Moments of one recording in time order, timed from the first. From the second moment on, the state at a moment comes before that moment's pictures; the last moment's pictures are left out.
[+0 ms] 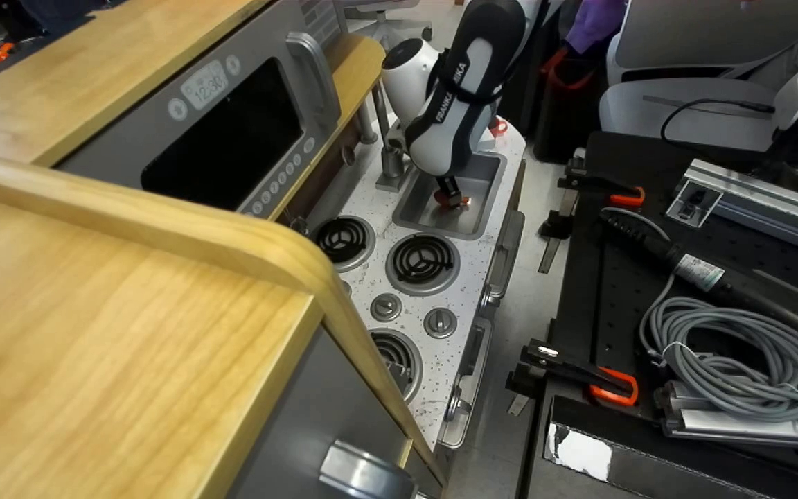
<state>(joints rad) -0.26 1.30 -0.10 -1.40 -0.22 2.61 -0.79</state>
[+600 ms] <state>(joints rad) -0.23 1.03 -0.12 -1.76 -0.22 2.88 -0.69</state>
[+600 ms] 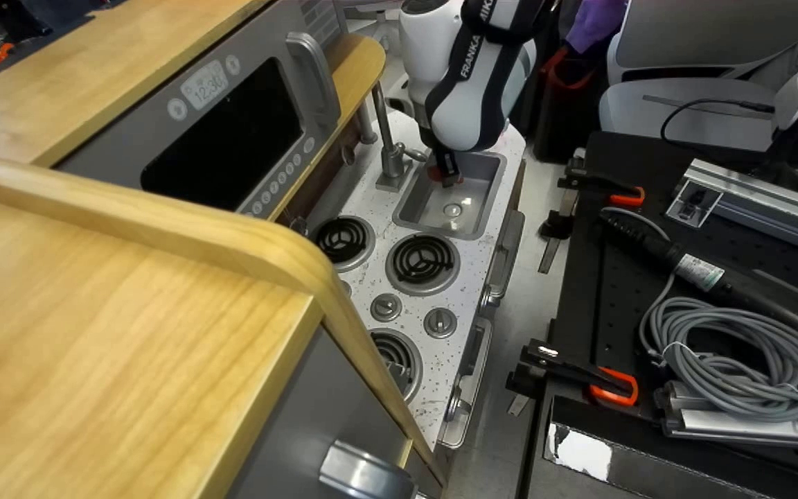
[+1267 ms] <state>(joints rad) -0.11 0.77 -0.14 -2.10 -0.29 2.99 -0.50</state>
